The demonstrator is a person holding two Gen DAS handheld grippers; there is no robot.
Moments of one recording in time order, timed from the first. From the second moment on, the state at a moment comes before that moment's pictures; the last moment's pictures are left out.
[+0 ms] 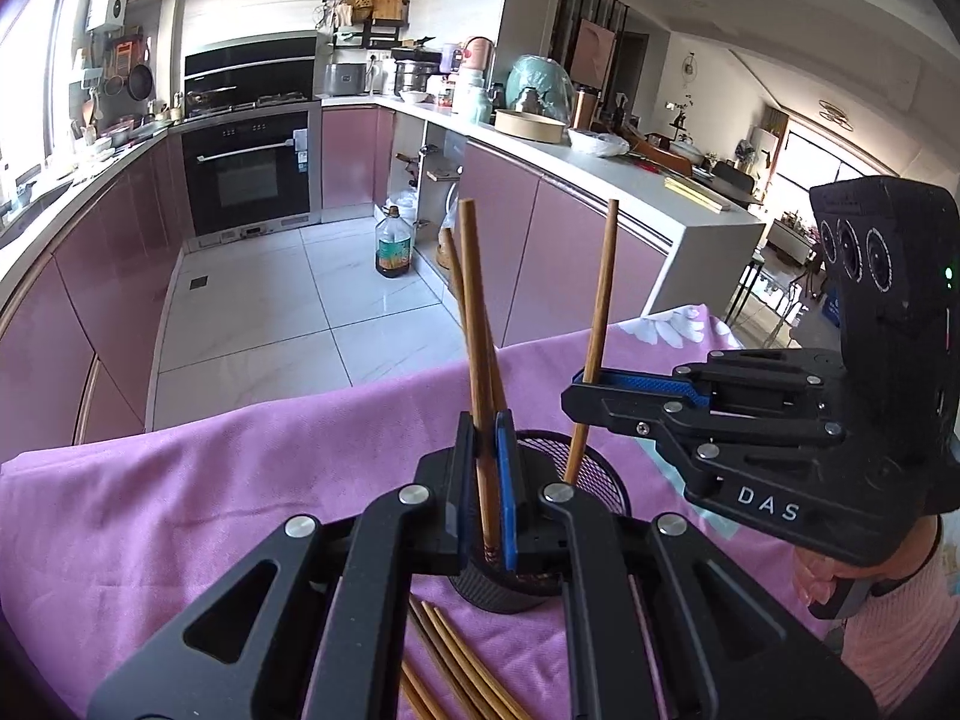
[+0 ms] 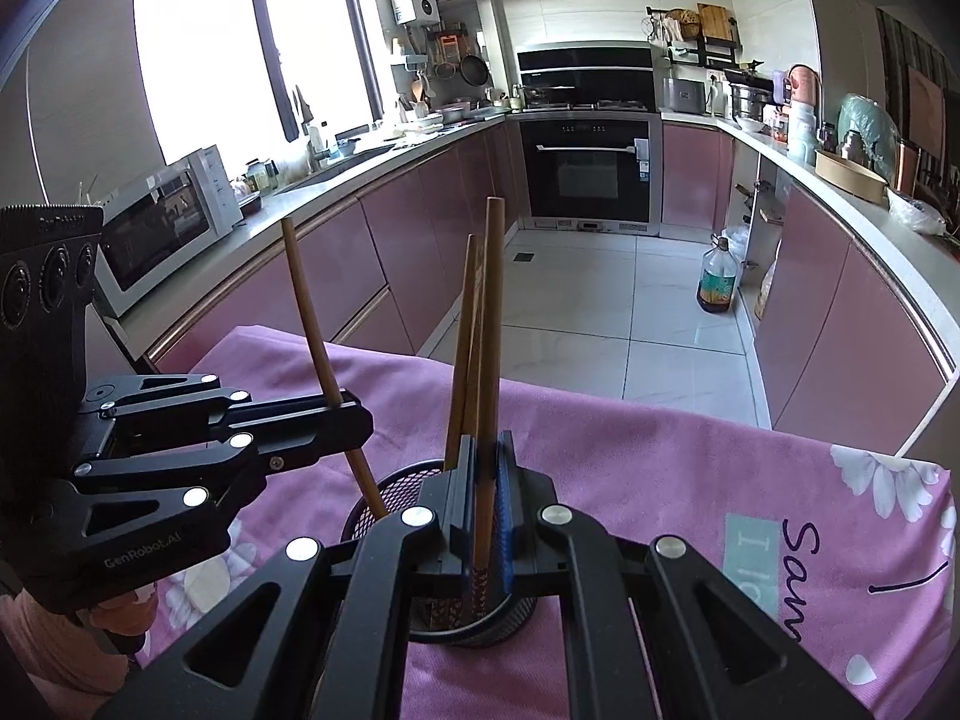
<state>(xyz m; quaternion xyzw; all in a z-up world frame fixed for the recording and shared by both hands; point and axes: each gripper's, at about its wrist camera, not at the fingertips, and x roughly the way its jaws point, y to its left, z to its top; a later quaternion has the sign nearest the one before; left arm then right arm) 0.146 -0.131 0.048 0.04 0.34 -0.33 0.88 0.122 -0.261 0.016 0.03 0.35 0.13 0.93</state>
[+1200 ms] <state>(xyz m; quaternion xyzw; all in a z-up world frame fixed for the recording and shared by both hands) 0.087 -0.044 0.014 -0.02 0.31 -0.26 0.91 0.032 -0.205 -0.007 0.00 0.32 0.22 0.92</state>
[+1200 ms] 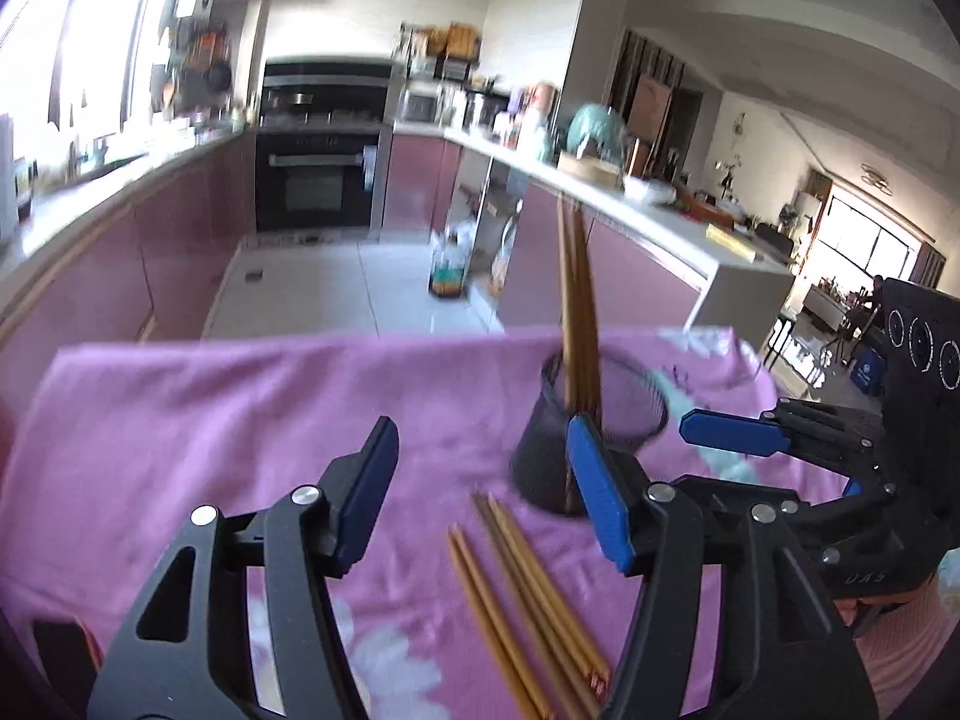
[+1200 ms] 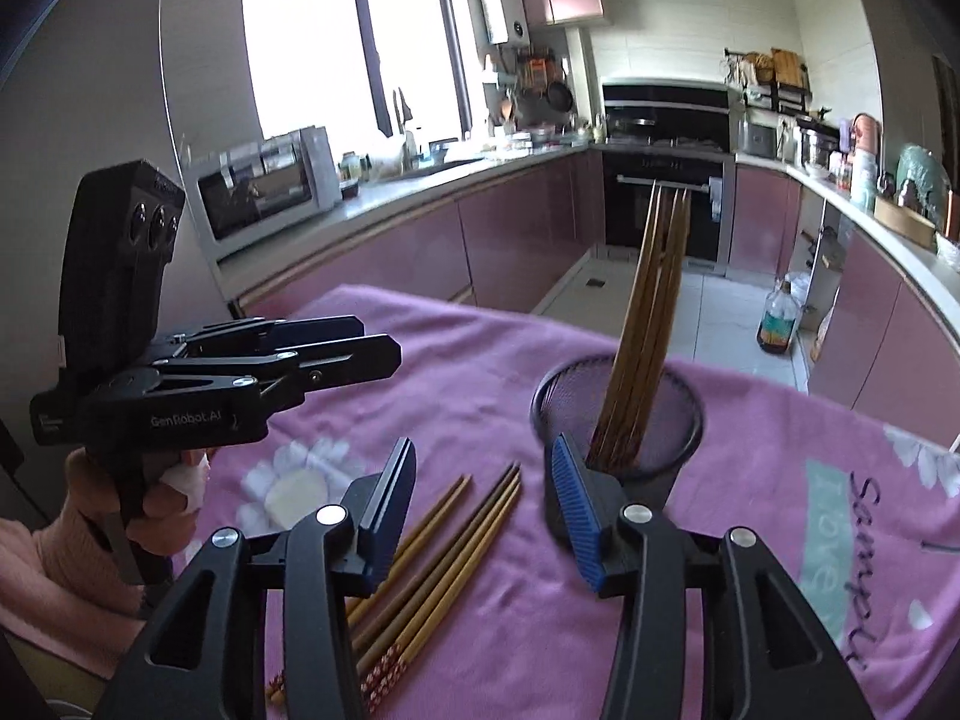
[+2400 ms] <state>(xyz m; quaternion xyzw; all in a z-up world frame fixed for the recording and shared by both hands) 0.058 -0.043 -0.100 0.04 0.42 -0.23 0.87 0.023 -0.190 -0.093 0.02 0.42 0.19 0.89</state>
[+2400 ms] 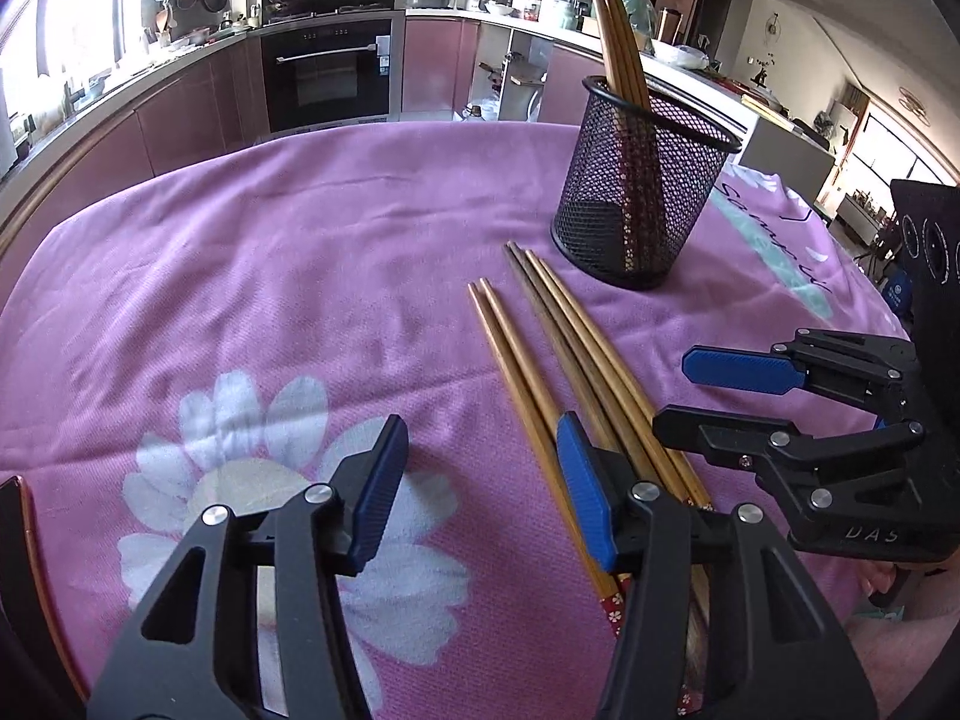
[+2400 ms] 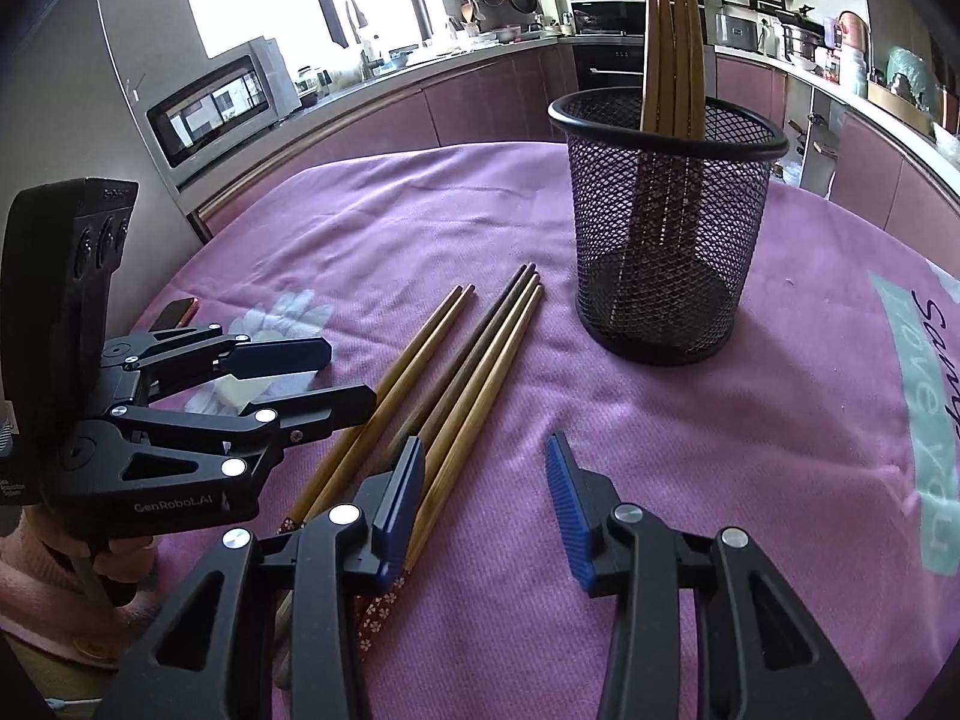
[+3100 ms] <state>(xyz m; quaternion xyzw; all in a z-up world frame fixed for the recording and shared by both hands) 0.055 -0.048 -0.105 0.07 0.42 -0.23 0.88 0.023 -0.193 -0.096 0.00 0.43 0.17 0.89</state>
